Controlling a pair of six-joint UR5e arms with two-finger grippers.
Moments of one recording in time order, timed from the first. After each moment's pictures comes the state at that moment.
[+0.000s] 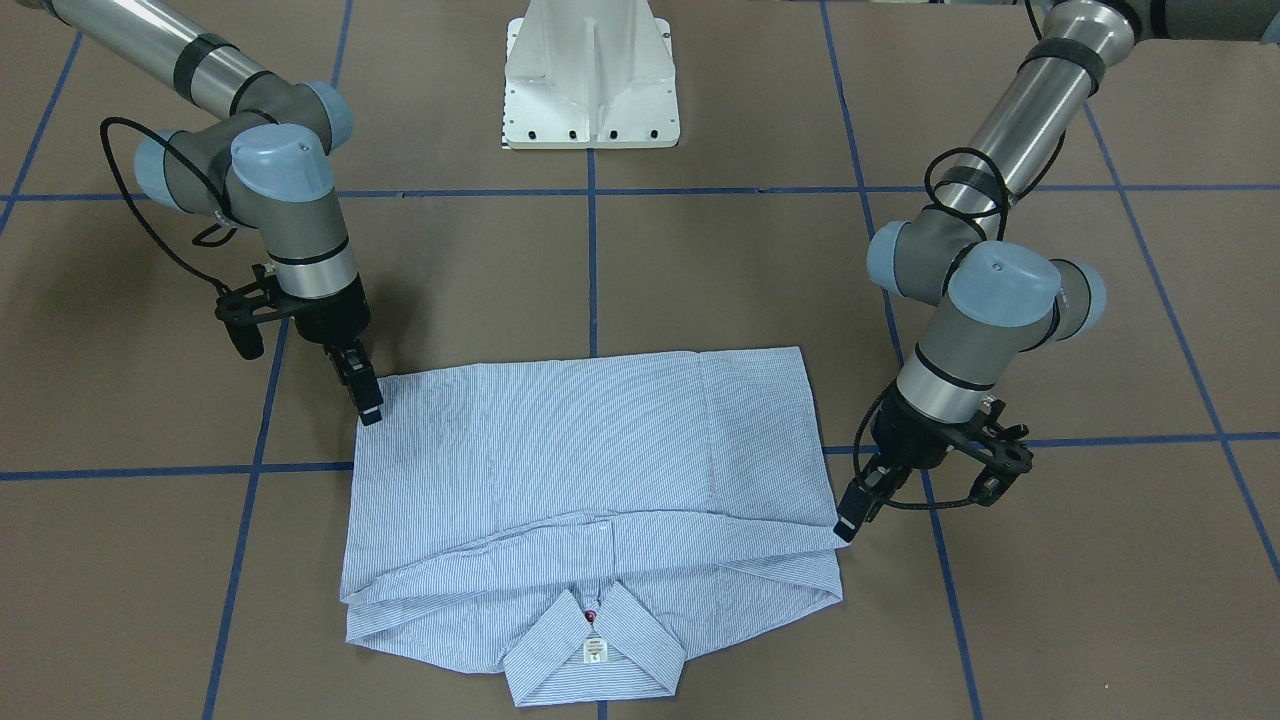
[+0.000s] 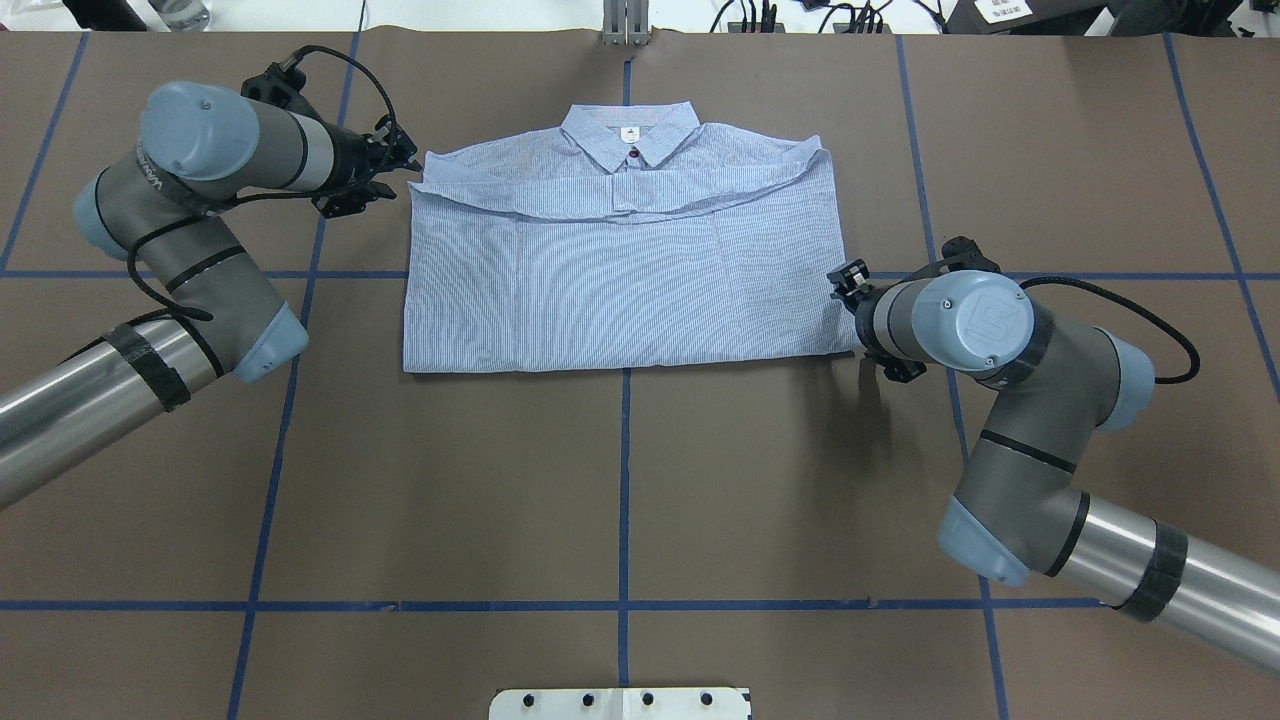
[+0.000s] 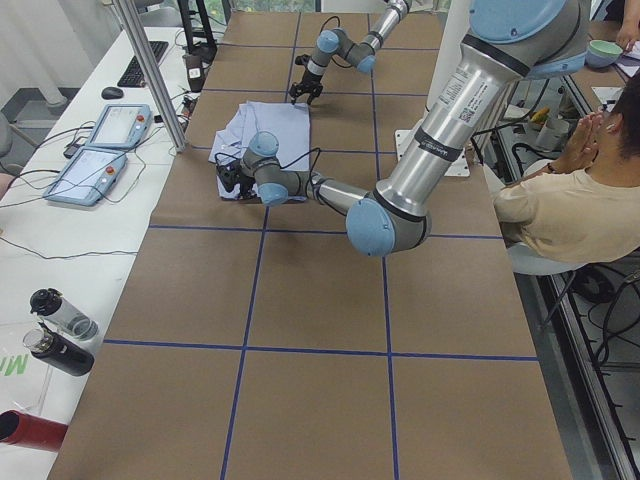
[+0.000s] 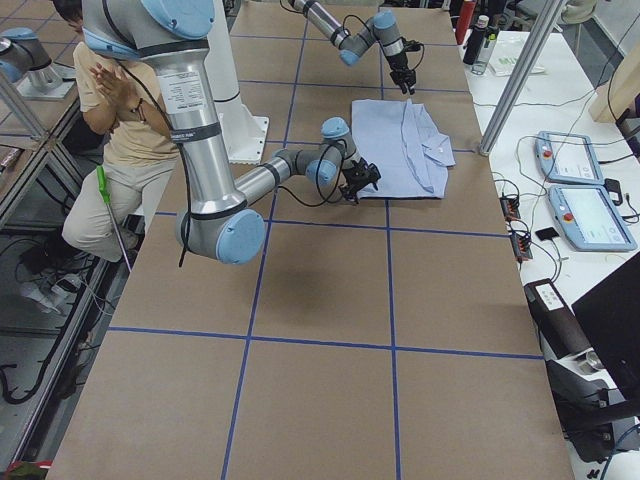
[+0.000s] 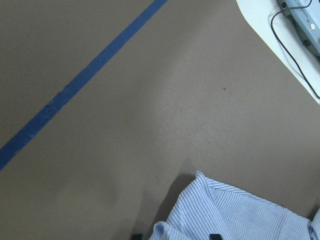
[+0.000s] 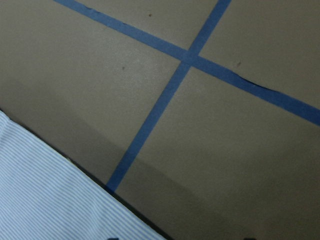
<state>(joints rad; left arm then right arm) -0.85 -2.17 -1.19 -2.46 -1.83 -1.78 0.59 -1.26 1.67 -1.14 1.58 2.20</state>
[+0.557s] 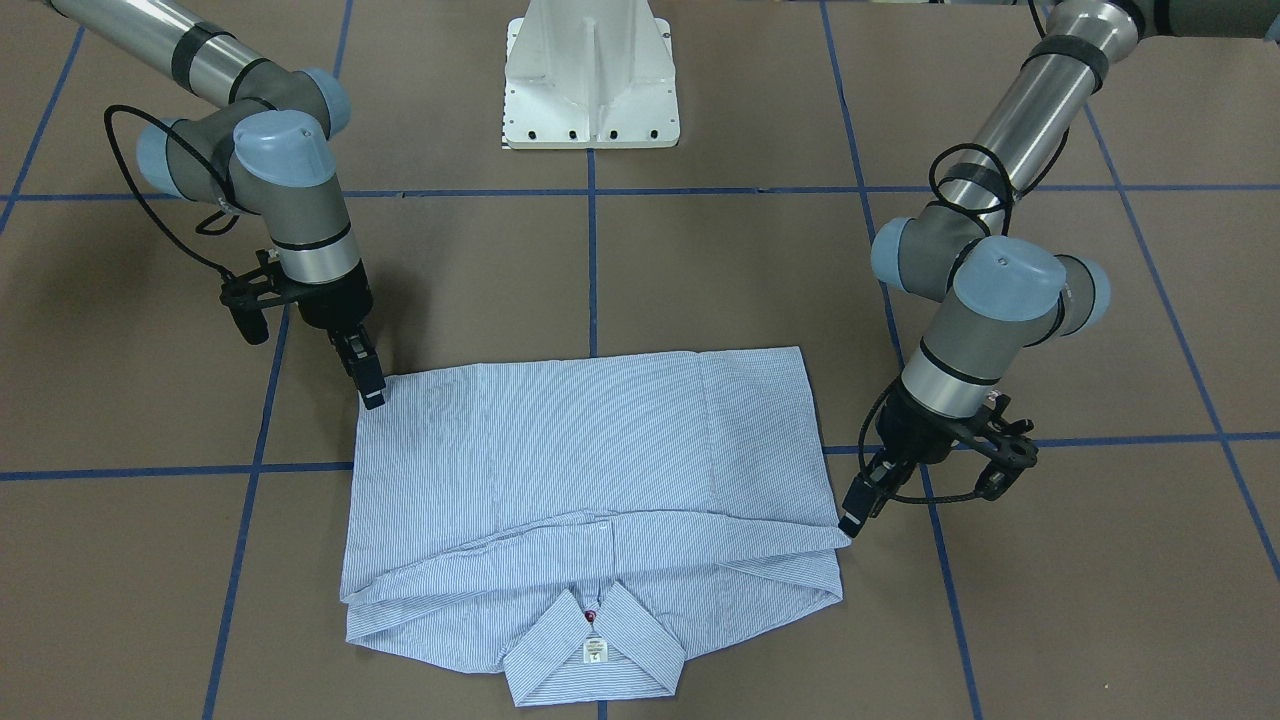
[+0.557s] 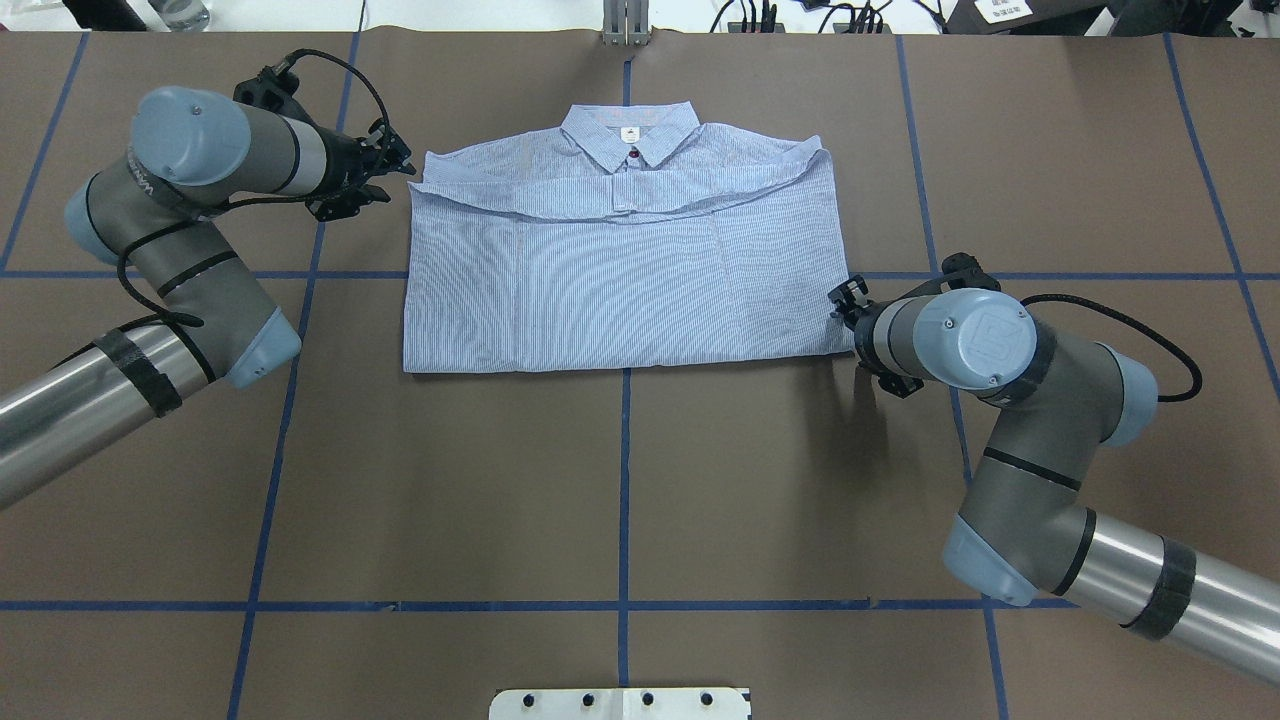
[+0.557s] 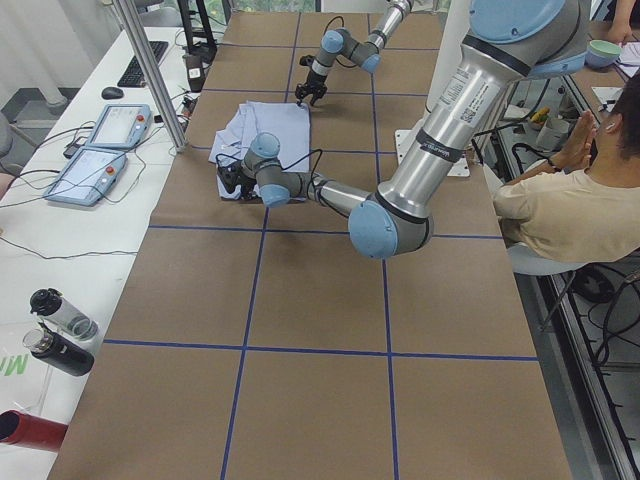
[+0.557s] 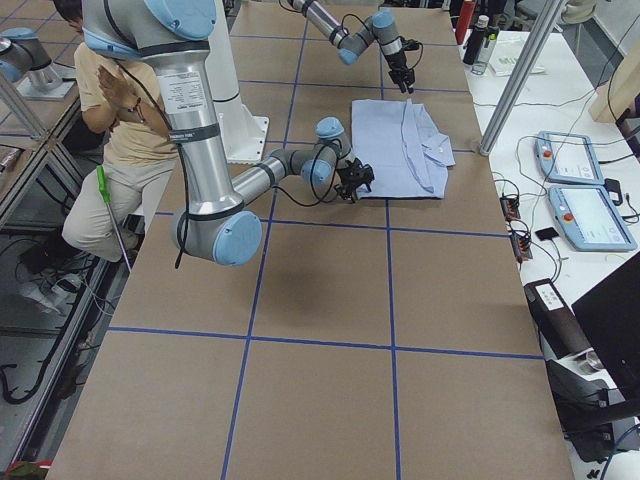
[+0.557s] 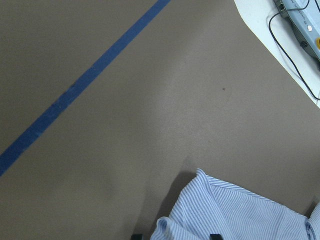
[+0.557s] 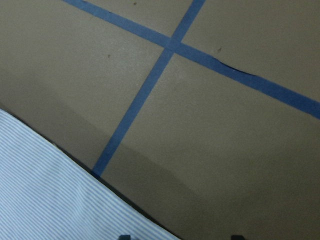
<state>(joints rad) -0.85 -2.14 -1.21 -2.46 -1.83 -1.78 0.56 -1.27 1.68 -1.14 1.58 2.24</state>
